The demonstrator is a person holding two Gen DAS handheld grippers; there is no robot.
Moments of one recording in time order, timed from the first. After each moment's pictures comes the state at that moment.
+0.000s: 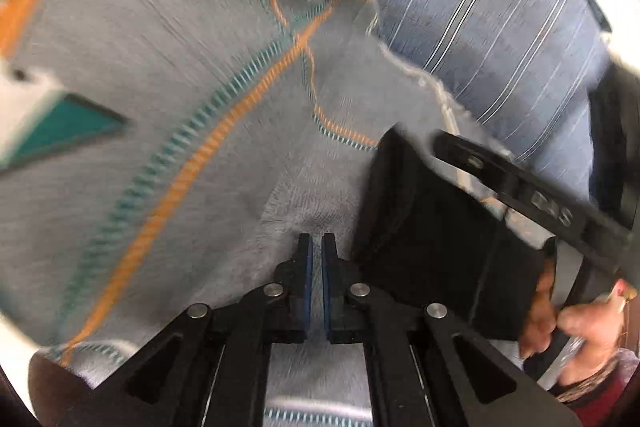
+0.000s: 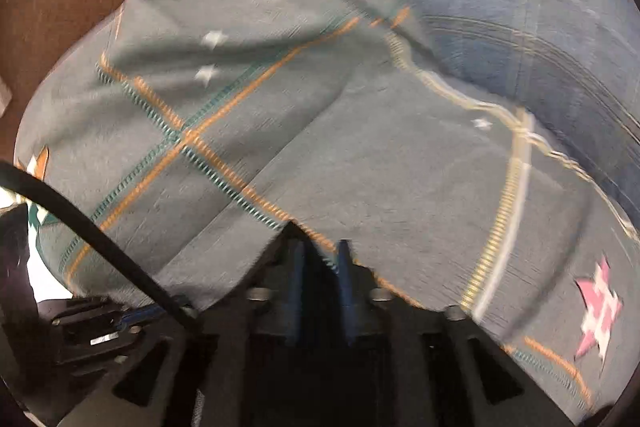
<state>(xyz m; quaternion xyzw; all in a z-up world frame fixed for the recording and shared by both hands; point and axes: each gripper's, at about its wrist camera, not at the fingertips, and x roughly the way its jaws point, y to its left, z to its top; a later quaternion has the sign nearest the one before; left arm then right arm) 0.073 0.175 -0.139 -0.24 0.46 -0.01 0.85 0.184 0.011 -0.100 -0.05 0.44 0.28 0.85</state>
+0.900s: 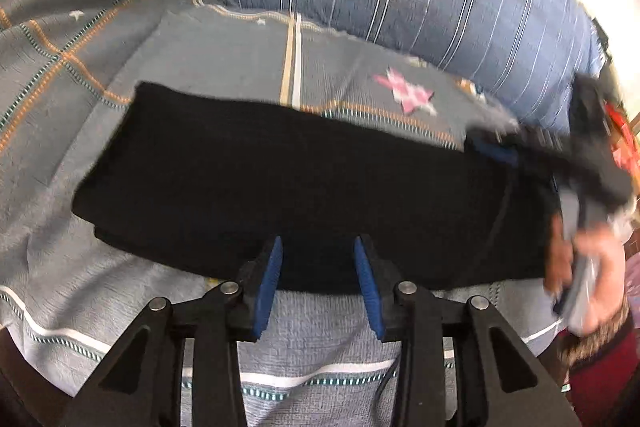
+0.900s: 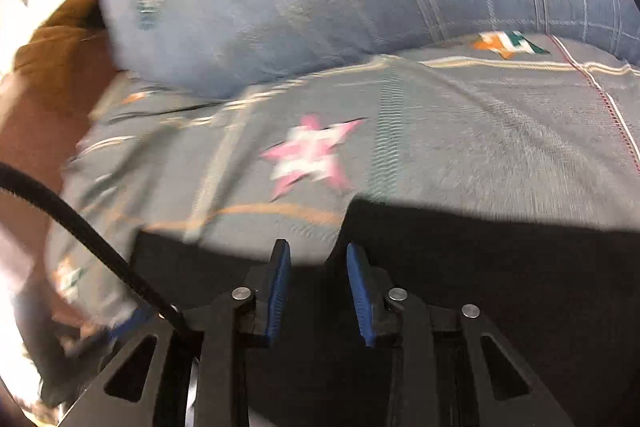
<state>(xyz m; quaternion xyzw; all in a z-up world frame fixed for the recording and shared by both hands) 0.076 0.000 -0.127 -0.11 0.50 -0.10 0.85 0.172 -0.277 -0.120 0.20 0.47 0.12 0.85</state>
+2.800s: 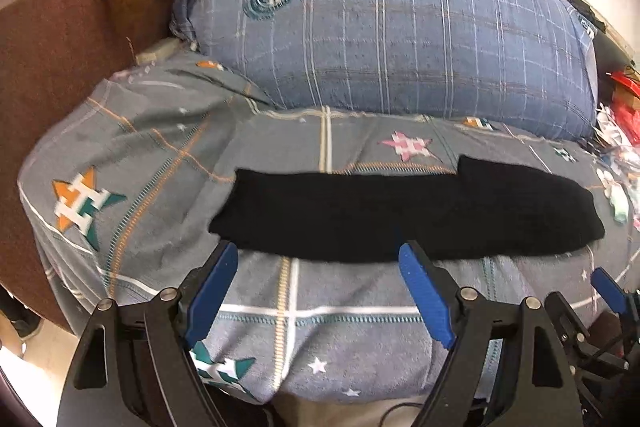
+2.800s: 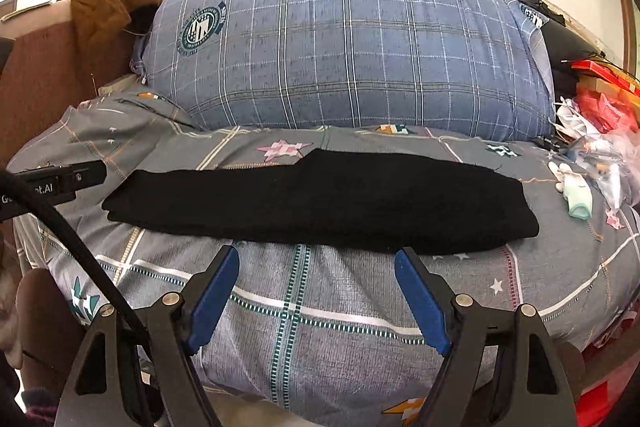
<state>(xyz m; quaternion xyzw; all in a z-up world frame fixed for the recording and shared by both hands) -0.030 -0.018 -0.046 0.01 0.37 -0.01 0.93 -0.115 -0.206 -0.071 0.02 0.29 -0.03 0.96</state>
